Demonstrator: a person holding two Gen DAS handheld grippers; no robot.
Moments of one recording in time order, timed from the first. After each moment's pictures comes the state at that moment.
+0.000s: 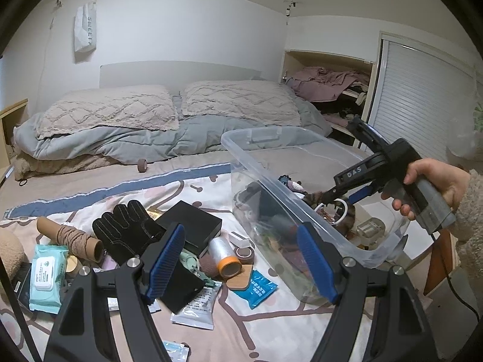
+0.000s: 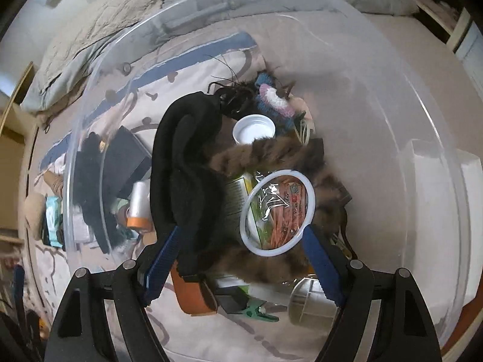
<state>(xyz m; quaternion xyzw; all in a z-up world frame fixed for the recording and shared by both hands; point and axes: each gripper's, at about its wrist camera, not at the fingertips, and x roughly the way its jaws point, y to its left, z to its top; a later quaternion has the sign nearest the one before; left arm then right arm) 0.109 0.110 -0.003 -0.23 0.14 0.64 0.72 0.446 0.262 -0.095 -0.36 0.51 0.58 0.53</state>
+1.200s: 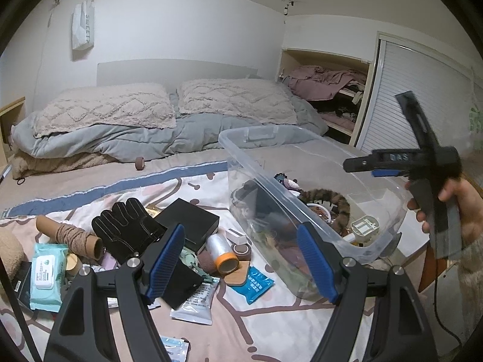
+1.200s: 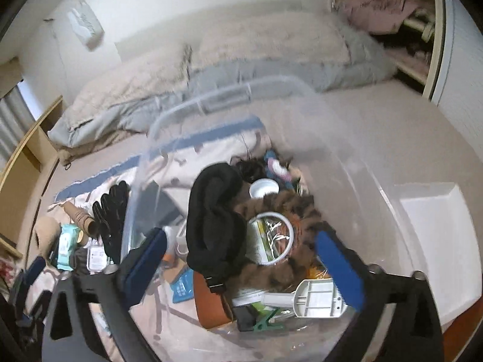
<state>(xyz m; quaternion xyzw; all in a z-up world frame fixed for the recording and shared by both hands) 0.105 0.103 0.004 -0.24 0.14 0.63 0.73 0.428 0.178 -0.020 -0.21 0.36 0.66 0.63</state>
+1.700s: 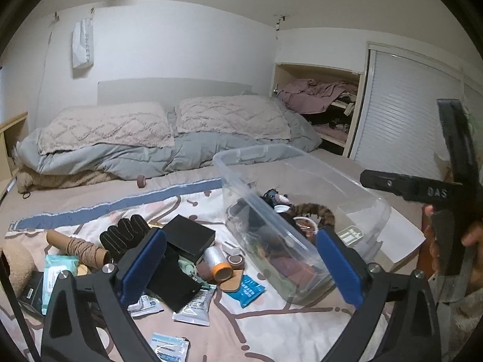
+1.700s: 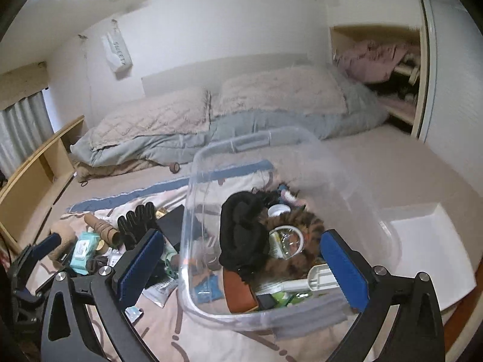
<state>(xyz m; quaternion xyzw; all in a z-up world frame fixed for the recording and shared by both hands) 0.114 0.071 0.041 -0.21 0.12 0.63 0.74 0.389 0.082 0.026 -0.15 0.27 0.69 0.66</state>
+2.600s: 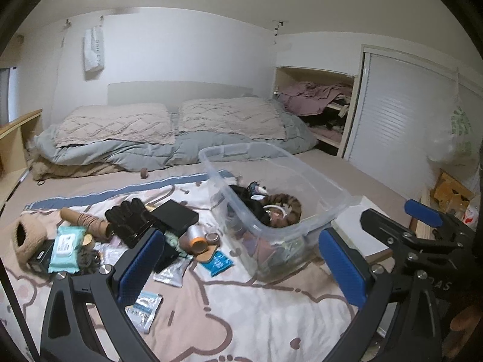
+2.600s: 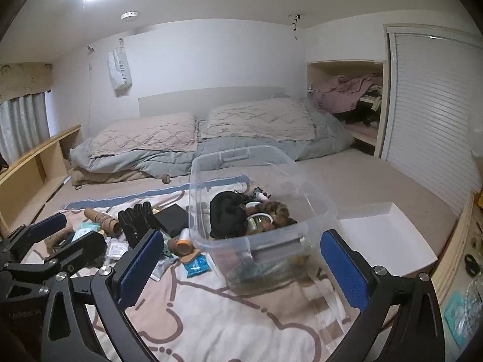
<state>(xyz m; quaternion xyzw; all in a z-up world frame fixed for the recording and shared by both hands) 0.177 -0.019 0.062 -0.22 0.12 0.65 0.72 0.366 -0.060 0.025 -0.12 0.21 0.66 0.72</state>
